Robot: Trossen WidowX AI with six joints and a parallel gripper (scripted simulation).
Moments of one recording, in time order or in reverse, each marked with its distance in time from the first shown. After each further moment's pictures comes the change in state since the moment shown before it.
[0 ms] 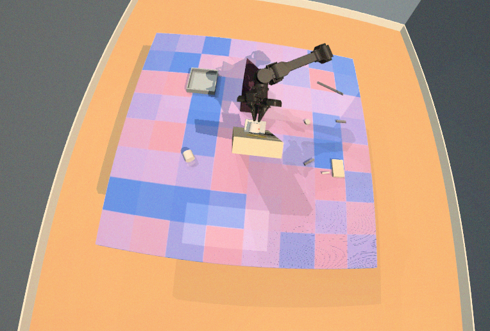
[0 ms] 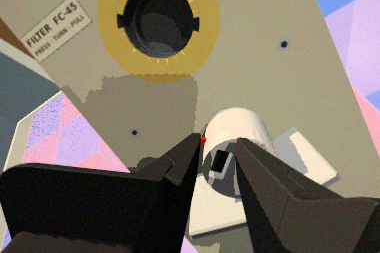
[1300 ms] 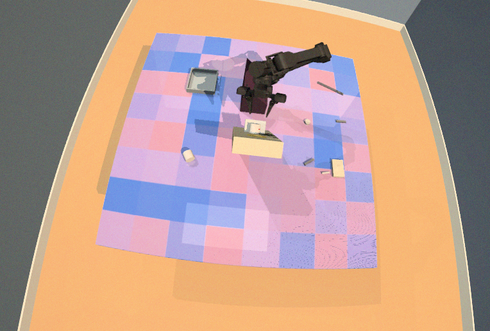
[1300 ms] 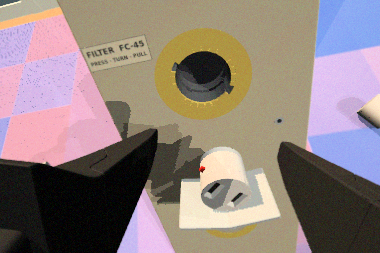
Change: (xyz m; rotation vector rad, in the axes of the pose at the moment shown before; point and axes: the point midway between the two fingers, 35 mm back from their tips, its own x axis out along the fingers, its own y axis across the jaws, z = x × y) arm -0.029 0.043 0.059 -0.368 0.158 -0.107
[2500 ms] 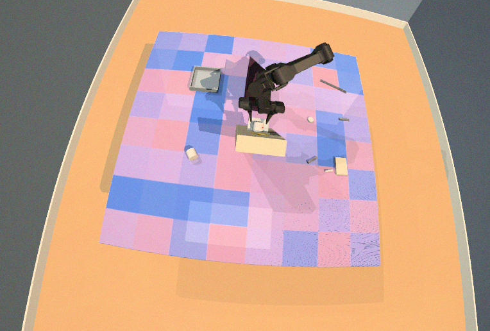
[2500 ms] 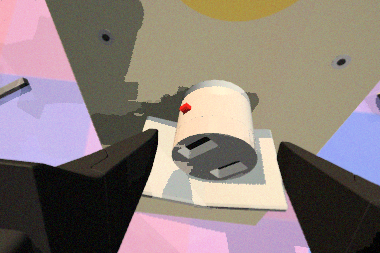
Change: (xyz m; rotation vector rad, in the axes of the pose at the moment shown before) arm 0.060 -0.017 -0.065 -0.299 0.231 -0.012
